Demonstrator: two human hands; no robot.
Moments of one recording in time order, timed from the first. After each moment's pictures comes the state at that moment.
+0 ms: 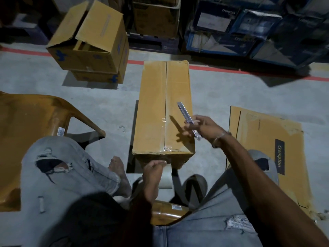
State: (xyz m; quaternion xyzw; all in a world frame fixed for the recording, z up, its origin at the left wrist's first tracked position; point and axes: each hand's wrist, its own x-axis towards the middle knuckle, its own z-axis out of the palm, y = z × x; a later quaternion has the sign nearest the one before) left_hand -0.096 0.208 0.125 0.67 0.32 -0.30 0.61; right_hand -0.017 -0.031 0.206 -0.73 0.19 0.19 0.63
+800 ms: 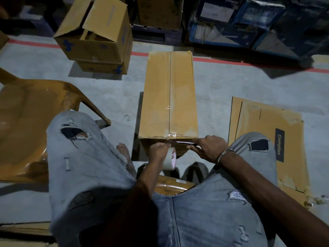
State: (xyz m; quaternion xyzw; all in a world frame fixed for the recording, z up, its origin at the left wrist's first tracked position) left_hand -0.097 0.211 0.140 0.70 0.29 -0.32 0.56; right_hand -0.134 0.007 0.188 -0.98 -0.05 0.18 -0.01
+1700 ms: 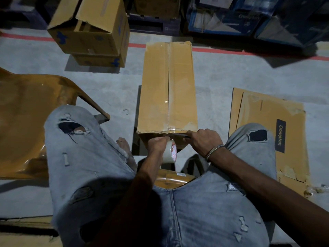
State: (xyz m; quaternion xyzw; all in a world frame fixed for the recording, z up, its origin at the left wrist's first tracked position) left_hand -0.097 0.210 0.150 0.68 0.33 -0.32 0.57; right_hand -0.133 0.039 0.191 -0.98 -0.03 0.16 -0.06
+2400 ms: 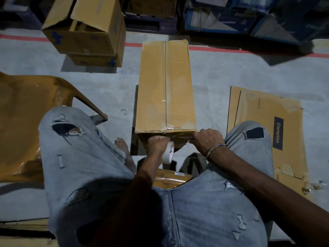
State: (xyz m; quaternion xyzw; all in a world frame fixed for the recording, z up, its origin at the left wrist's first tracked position) left_hand -0.096 0.205 0.149 0.73 0.29 -0.32 0.53; right_hand -0.136 0.029 0.183 -0.97 0.01 0.20 -0.12
